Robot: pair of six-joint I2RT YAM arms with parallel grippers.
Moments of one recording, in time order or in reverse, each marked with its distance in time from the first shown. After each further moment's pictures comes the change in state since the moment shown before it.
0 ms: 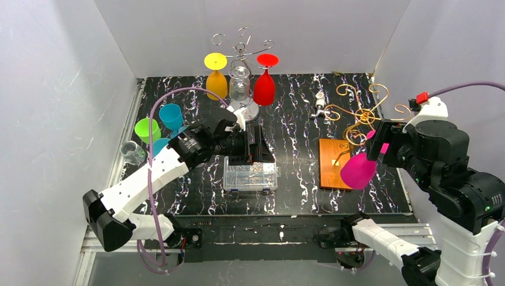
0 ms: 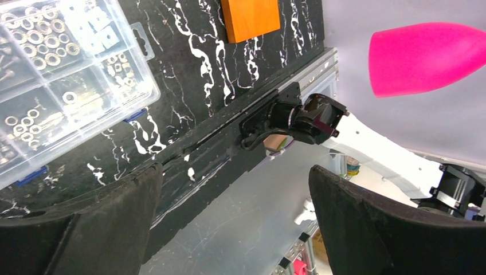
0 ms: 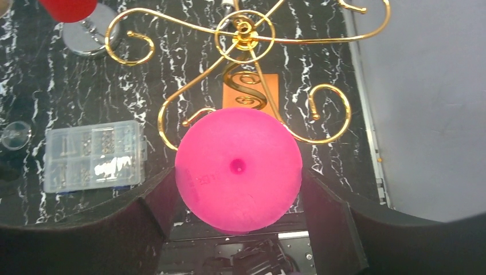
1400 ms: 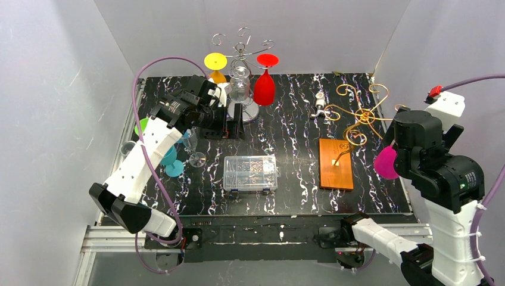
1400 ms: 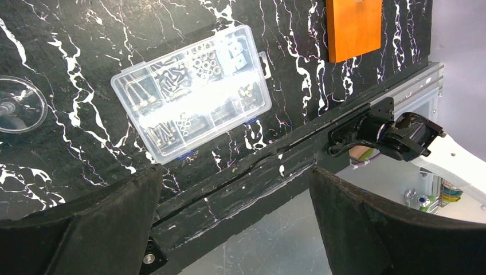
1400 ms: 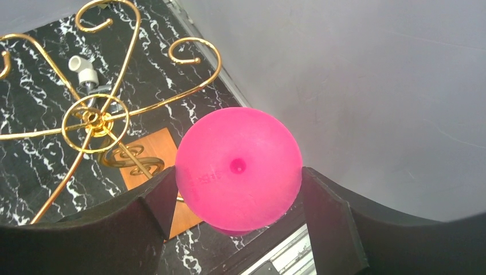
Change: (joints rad) left arm 0.271 0.184 0.416 -0.470 -0.042 0.405; right arm 0.002 0.036 -0.107 0.055 0.544 0.123
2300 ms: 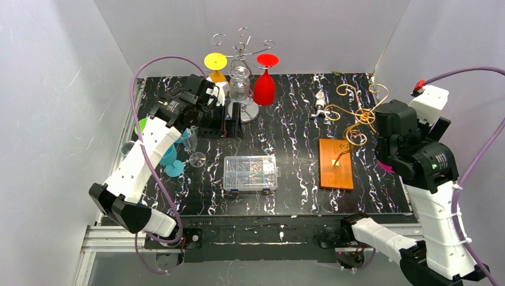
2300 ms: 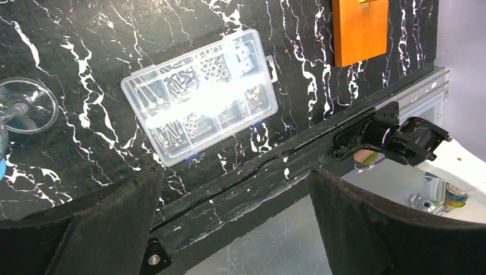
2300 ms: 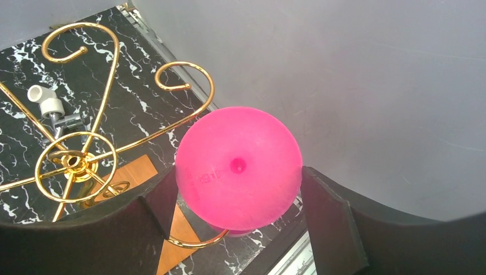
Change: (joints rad) left arm 0.016 0.000 -0.001 -0.001 -0.005 0.013; right arm 0.000 0.026 -0.136 0.145 0.144 0.004
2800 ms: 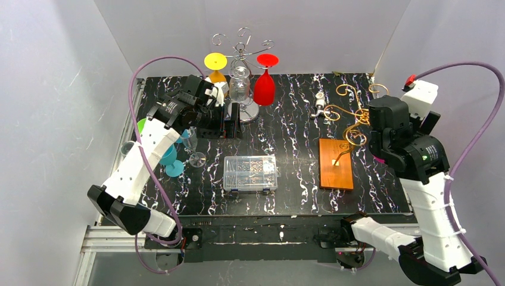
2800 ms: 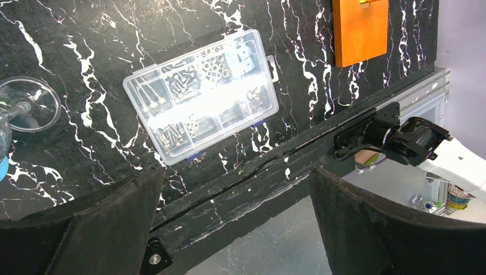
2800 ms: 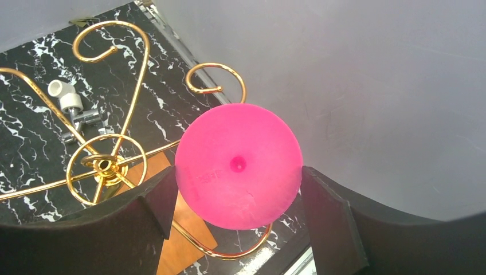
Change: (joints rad) left arm 0.000 -0.014 -0.005 0.000 -0.007 0.000; right arm 0.000 0.035 -0.020 0.058 -0.047 0.000
